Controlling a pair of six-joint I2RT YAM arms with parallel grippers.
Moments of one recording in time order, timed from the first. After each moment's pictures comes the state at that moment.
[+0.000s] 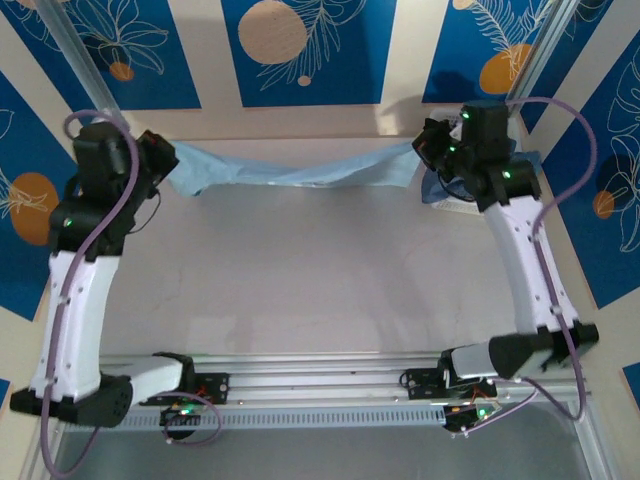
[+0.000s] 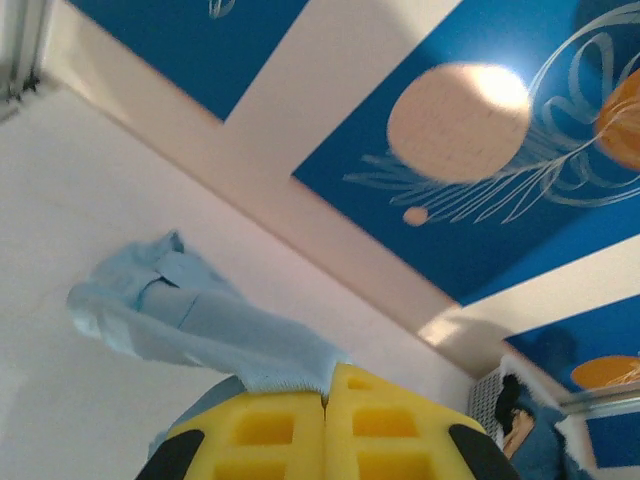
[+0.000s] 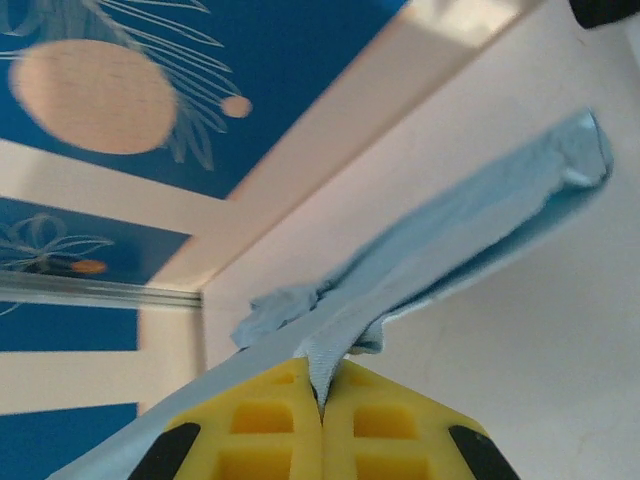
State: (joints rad) left arm -0.18 1.15 1.71 -0.88 -0.15 -0.77; right arm 0.16 1.34 1.68 -0.83 -0.19 0.90
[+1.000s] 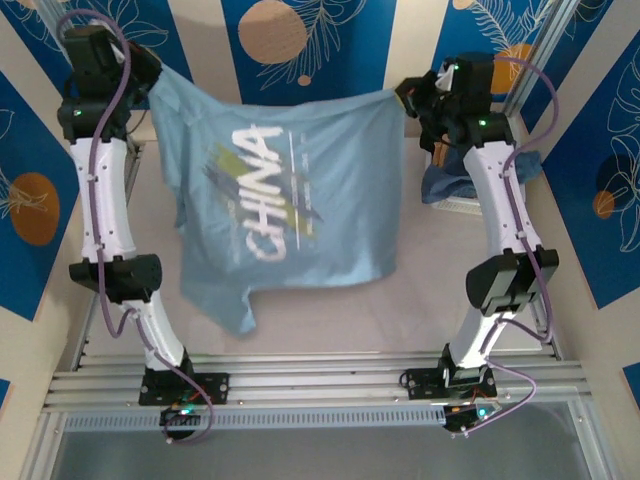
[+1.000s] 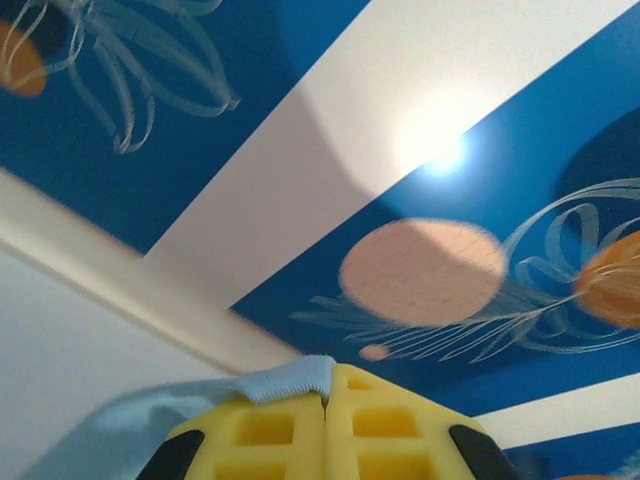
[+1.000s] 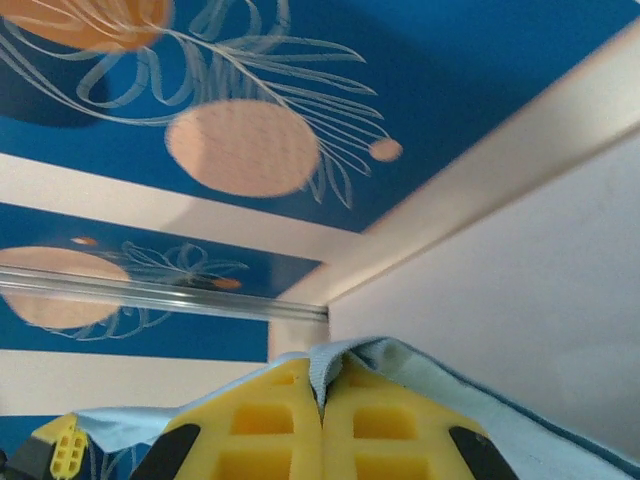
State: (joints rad) left arm 0.08 1.93 2.63 -0.90 0.16 -0.75; right arm 0.09 1.80 2.11 -0.59 -0.47 1.03
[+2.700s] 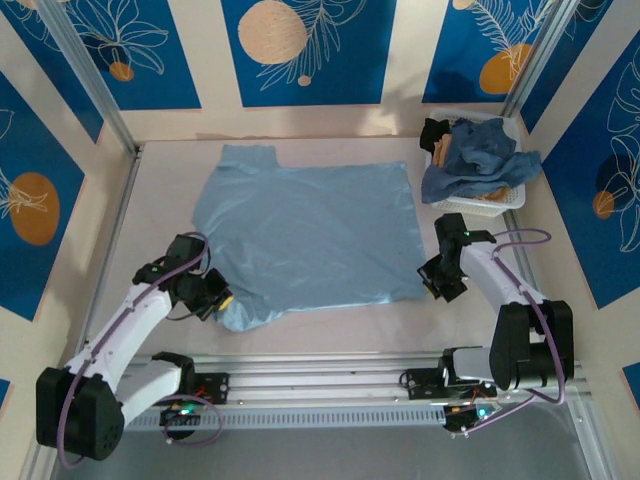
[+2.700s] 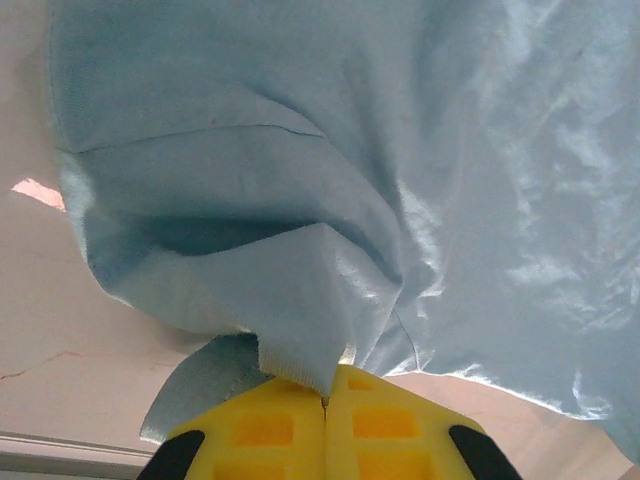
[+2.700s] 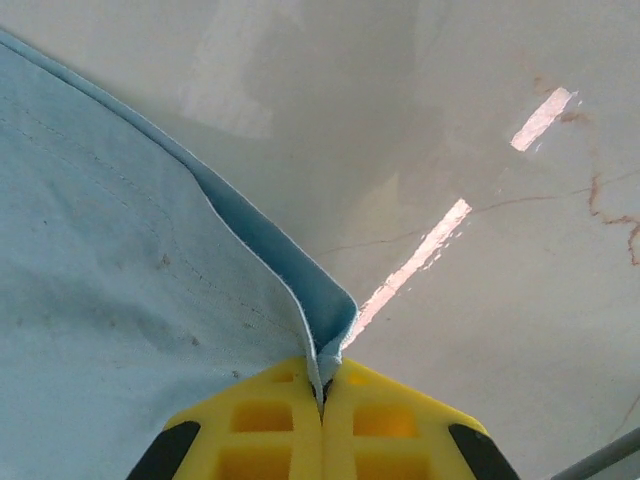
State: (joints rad) left arm -0.24 1.02 0.66 -0.89 0.29 -1.04; right arm 0.05 1.31 0.80 -0.99 -0.04 1.06
